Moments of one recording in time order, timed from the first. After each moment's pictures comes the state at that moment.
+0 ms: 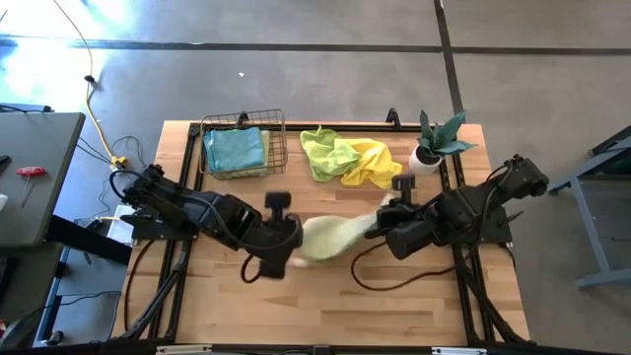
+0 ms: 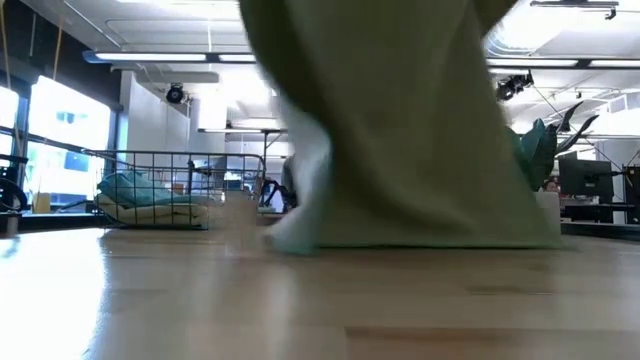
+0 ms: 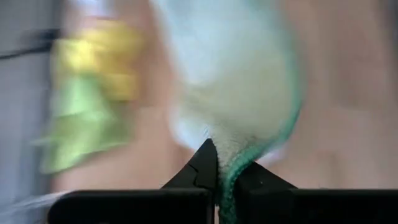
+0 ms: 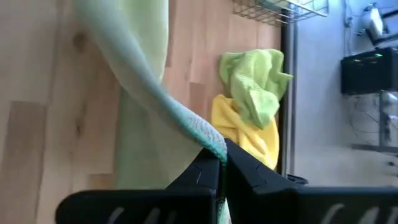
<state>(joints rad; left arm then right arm) -0.32 1.74 1.94 -1.30 -0.45 -0.21 0.48 1.50 1.65 -1.47 0.64 0.21</state>
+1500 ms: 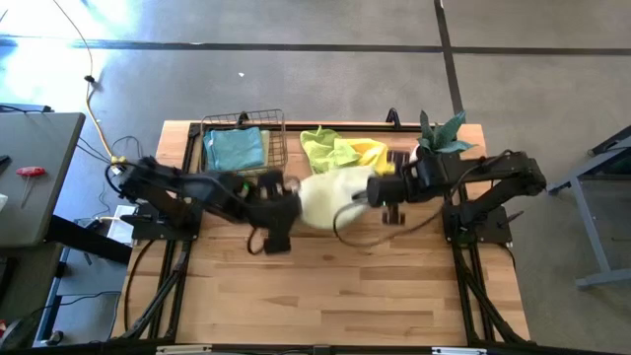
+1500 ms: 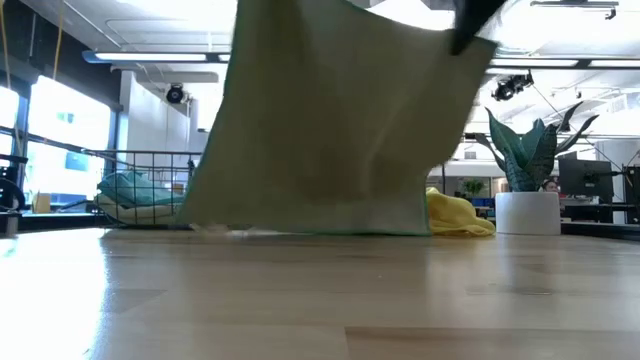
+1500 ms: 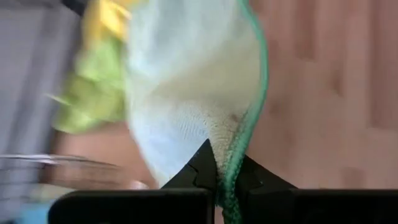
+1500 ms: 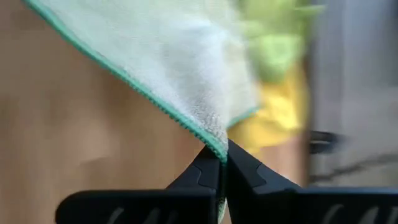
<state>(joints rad) -0.21 1.68 1.89 -1.33 -0.42 -0.32 0.16 1.50 1.60 -1.44 0.44 0.12</state>
